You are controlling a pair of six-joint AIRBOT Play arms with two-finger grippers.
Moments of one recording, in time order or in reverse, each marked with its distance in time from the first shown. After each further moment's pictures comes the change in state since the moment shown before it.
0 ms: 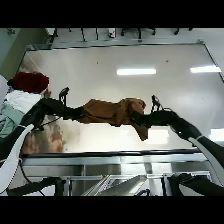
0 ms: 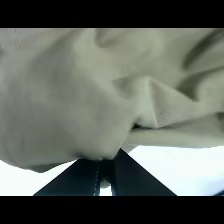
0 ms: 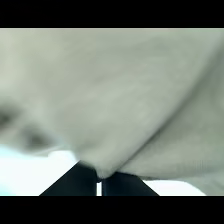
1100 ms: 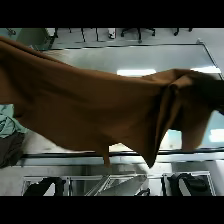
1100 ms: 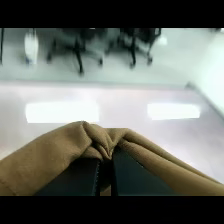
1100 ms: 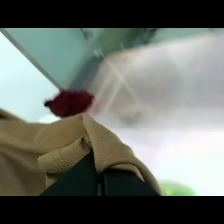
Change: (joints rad) left arm 0.117 0.535 0.567 0.111 0.137 -0.148; right arm -0.420 0.658 0.377 -0.027 -0.469 -0.058
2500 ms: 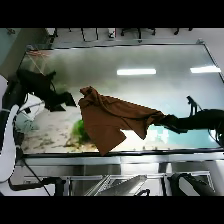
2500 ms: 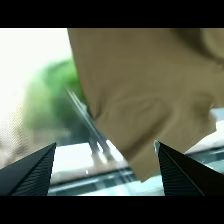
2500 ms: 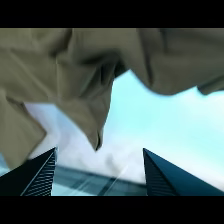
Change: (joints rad) left arm -0.049 -0.609 -0.206 0.116 0.382 -0.107; right arm -0.152 -0.466 -0.478 -0.169 -0.071 -0.212
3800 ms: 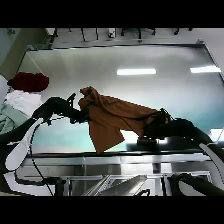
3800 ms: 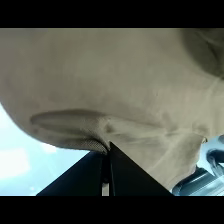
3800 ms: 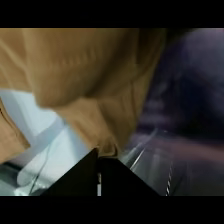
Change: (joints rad) left arm -0.091 -0.147 -0.294 -0.323 -0.407 0.159; right arm 0.322 -0.187 -0.132 0.172 0.339 -0.045
